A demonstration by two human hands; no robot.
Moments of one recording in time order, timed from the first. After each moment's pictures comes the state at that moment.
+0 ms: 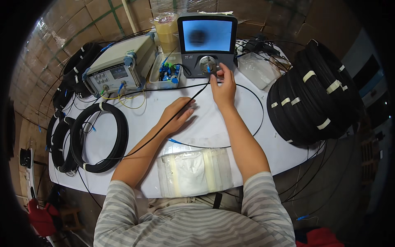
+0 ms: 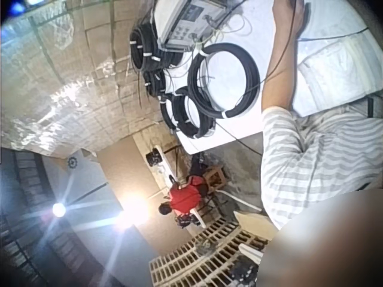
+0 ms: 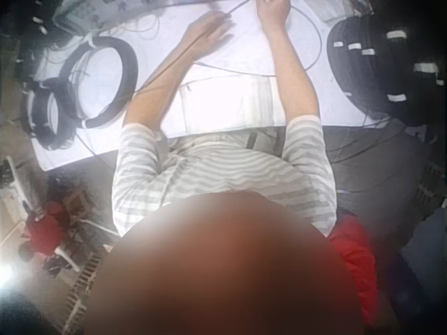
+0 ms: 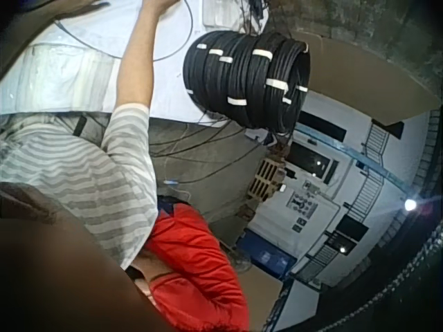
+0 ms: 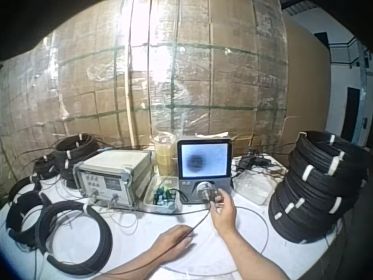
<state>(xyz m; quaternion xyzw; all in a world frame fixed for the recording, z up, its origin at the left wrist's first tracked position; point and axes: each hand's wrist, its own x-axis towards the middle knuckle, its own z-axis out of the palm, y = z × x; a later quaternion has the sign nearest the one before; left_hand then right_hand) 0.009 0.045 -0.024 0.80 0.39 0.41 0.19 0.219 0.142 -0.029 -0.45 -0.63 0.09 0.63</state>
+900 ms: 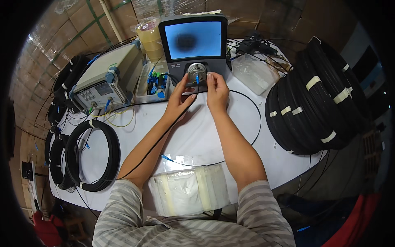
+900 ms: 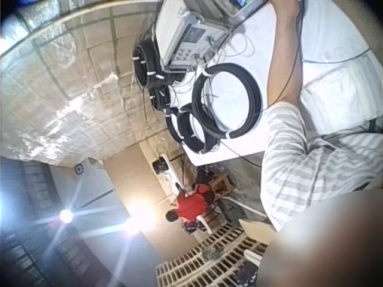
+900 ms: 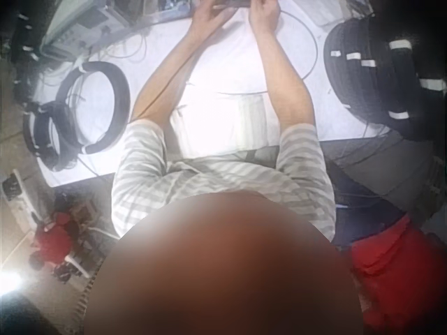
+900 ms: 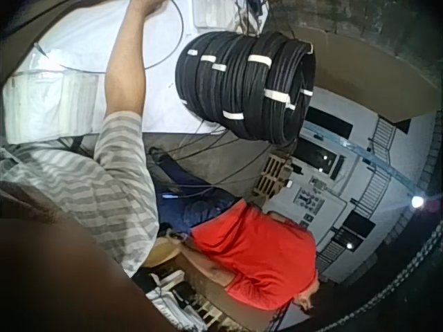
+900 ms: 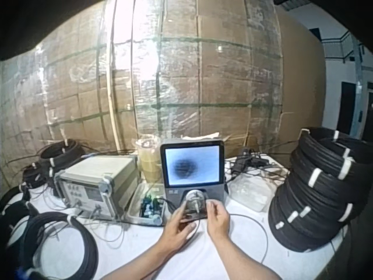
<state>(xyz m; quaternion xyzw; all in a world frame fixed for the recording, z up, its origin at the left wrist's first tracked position) 0.053 0.149 -0.049 0.69 0.33 0.53 0.36 0.212 0.175 -0.050 -0.43 -0.49 0.30 0.69</state>
